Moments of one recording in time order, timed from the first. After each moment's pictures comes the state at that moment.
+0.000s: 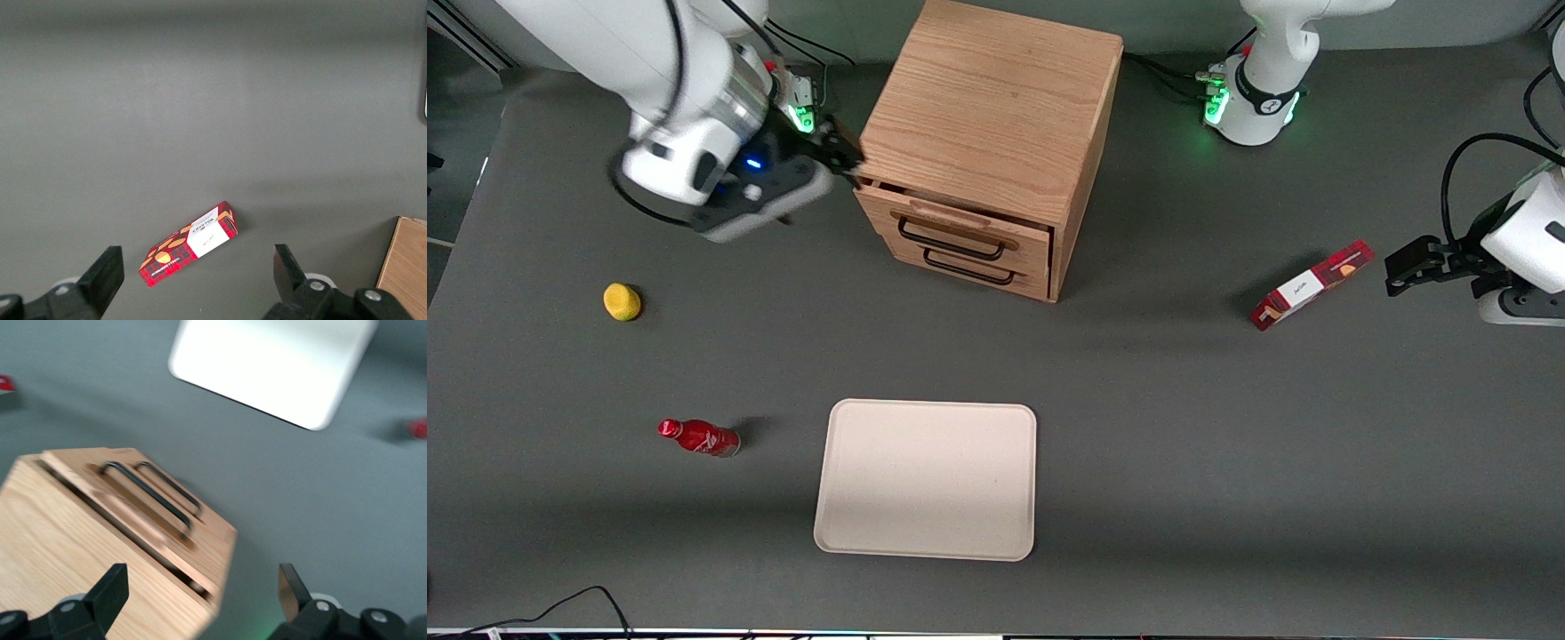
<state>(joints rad) 0.06 0.15 0.47 -1.29 0.06 1.40 0.26</state>
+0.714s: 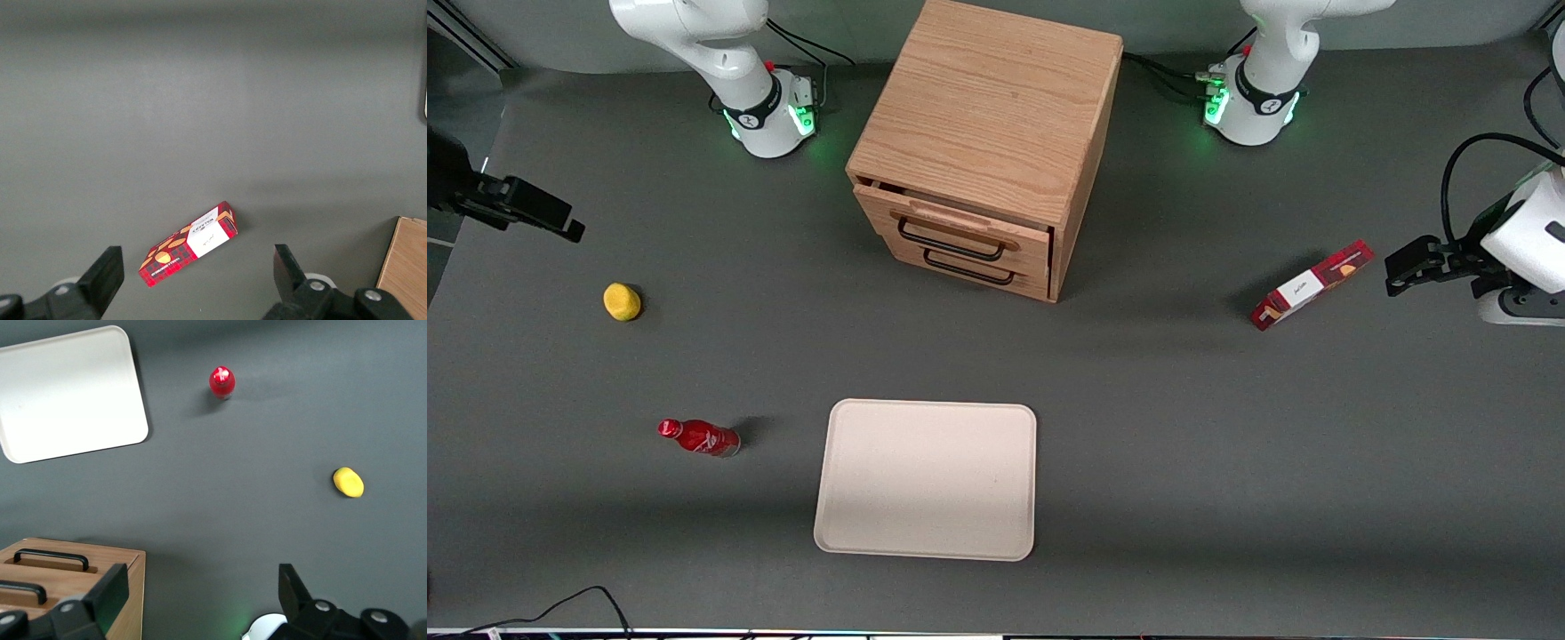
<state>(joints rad) 0.03 0.04 0.01 -1.41 0.04 1.38 0.27</state>
